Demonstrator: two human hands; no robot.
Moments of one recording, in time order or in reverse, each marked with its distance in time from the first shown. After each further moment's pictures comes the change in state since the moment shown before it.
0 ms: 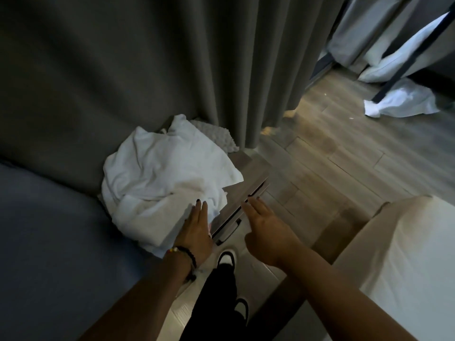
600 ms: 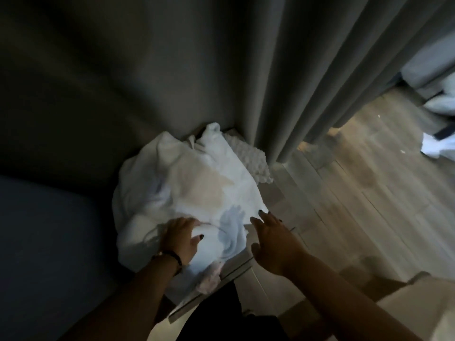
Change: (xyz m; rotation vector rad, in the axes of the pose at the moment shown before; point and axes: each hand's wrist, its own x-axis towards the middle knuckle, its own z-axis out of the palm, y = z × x) left_hand 0.110 -0.093 -0.021 -0.033 0.084 -0.249; right_hand 0.164 0.002 -0.041 -0.208 -0.292 -0.023
